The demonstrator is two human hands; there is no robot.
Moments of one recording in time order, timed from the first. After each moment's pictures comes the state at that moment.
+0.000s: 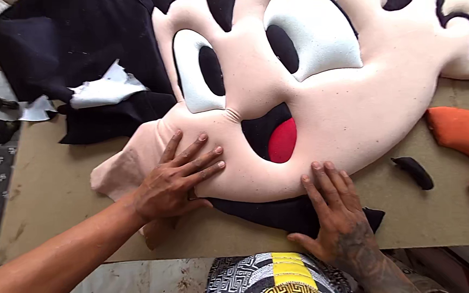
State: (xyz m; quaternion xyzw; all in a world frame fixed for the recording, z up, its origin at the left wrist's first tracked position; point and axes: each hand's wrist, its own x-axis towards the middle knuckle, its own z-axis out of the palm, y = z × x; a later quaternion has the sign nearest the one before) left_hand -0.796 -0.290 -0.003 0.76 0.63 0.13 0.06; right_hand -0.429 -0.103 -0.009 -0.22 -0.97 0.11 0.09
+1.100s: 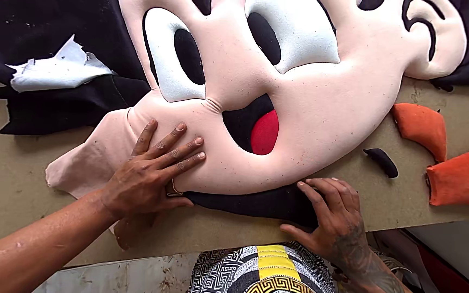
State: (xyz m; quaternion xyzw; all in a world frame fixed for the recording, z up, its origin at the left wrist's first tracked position) left_hand -0.797 -0.292 -0.009 0.76 0.63 0.14 0.04; right_hand -0.398 -0.103 -0.005 -0.25 -0.96 0.07 0.14
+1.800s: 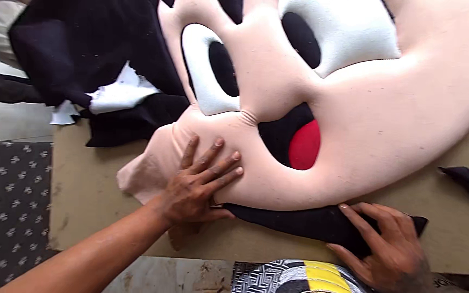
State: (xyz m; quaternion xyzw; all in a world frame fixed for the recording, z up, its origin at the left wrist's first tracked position) left_hand -0.800 -0.296 -0.013 0.75 0.65 0.14 0.04; right_hand -0.396 -0.105 -0.028 -0.25 -0.95 0.15 0.14
